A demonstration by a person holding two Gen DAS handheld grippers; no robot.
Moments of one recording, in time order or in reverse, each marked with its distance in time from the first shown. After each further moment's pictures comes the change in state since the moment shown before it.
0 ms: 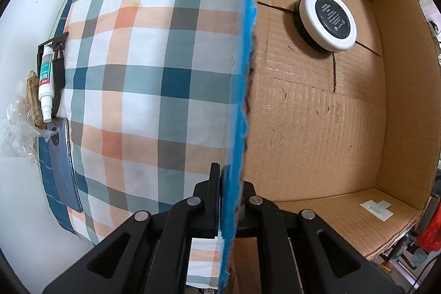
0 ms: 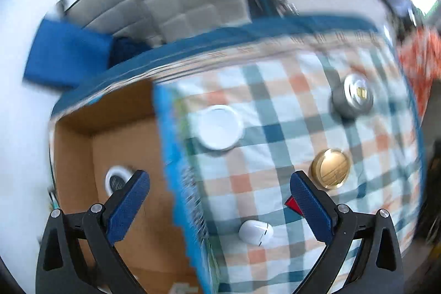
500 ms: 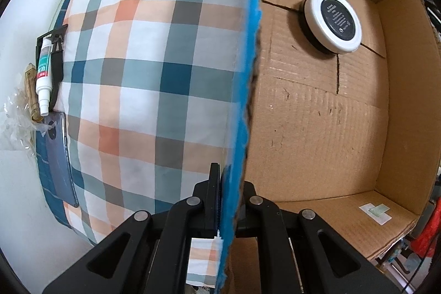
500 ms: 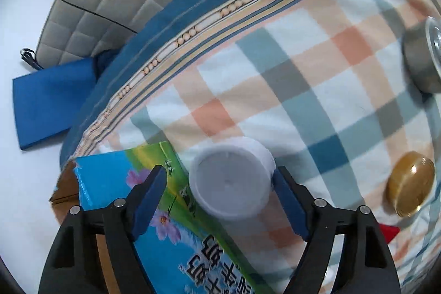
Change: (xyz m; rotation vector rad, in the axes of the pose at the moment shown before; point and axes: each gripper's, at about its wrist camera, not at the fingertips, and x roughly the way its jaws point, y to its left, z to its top) left arm 0.008 0.002 0.009 -0.030 0.025 -0.006; right arm 0.133 -0.017 0.058 0.263 0.158 0.176
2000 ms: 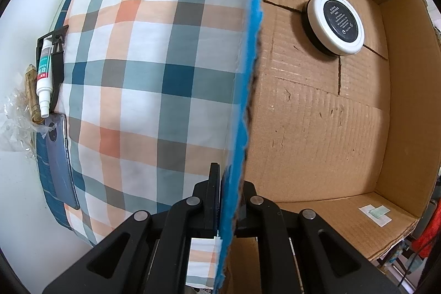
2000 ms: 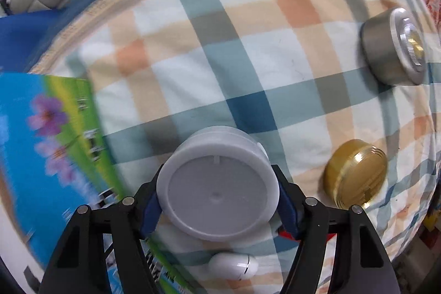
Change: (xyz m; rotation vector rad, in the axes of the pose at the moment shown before) left arm 0.005 0.003 -0.003 -0.001 -0.009 -0.001; right arm 0.010 -0.026 -0.036 -0.179 0.084 -0.260
